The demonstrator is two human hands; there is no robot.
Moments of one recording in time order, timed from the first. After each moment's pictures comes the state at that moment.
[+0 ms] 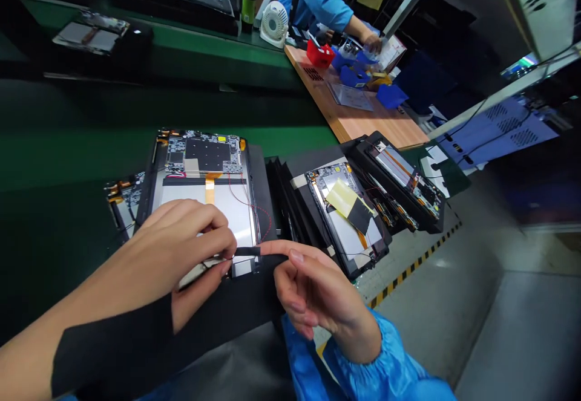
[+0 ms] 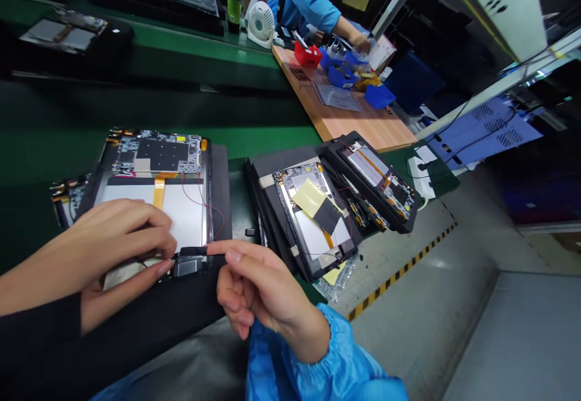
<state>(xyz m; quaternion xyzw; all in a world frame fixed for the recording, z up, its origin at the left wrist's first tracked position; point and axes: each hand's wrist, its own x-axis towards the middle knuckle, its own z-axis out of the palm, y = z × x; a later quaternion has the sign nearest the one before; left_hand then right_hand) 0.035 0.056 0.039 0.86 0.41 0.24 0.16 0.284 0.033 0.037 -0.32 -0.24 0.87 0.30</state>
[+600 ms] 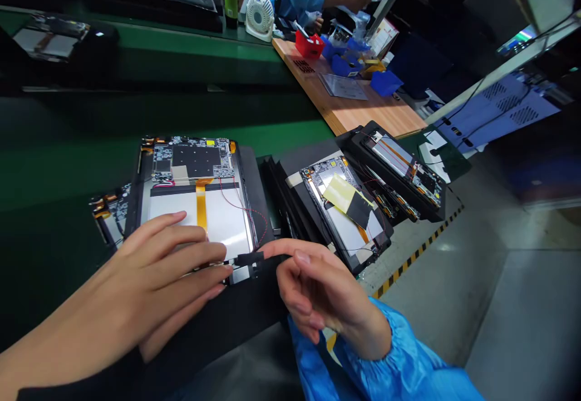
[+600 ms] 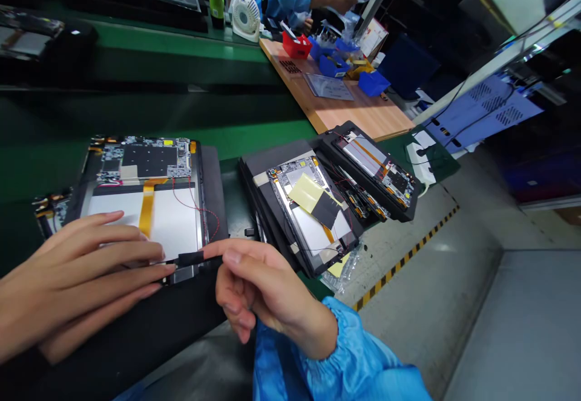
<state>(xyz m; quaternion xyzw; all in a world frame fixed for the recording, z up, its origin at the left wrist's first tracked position) 0.012 0.060 0.023 0.91 0.29 0.29 0.05 0.283 0.034 0.051 -0.31 -0.23 0.86 0.32</state>
